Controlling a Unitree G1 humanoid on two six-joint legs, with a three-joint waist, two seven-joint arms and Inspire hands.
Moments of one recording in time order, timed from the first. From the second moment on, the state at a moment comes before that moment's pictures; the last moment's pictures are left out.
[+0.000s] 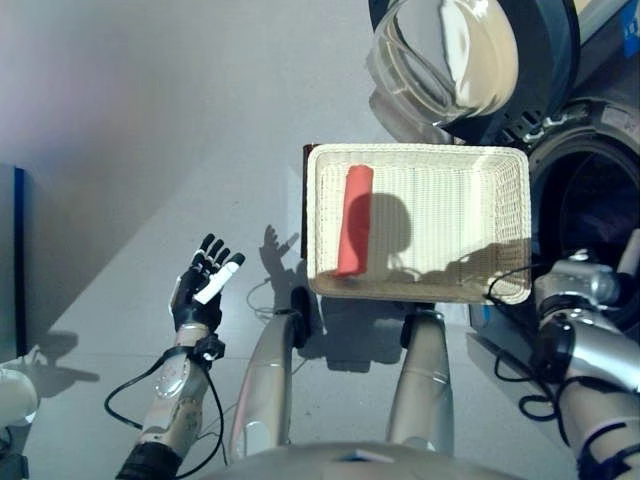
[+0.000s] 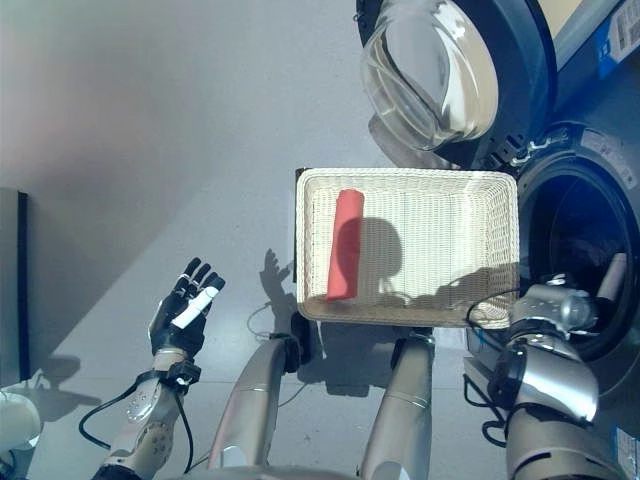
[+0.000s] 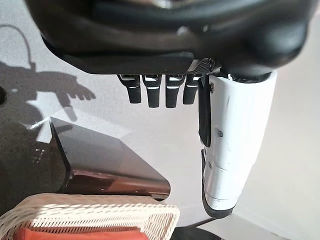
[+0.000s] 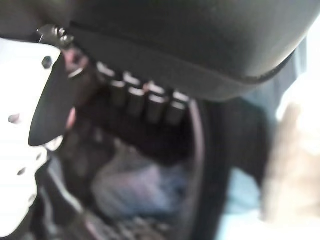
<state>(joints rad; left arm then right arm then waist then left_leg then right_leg) 0.14 0.32 -0.21 0.26 -0.80 -0.35 0.09 -0.72 -0.54 -0.44 1.31 1.16 -0.45 -0.54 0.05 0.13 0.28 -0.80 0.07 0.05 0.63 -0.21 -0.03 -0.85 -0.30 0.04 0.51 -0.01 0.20</state>
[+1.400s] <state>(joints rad) 0.12 0.37 -0.12 0.29 -0.64 -0.33 0.09 -0.74 -0.19 0.07 1.43 0.22 -0.06 -0.57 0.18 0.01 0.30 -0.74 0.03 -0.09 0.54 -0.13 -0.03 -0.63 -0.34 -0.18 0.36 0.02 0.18</state>
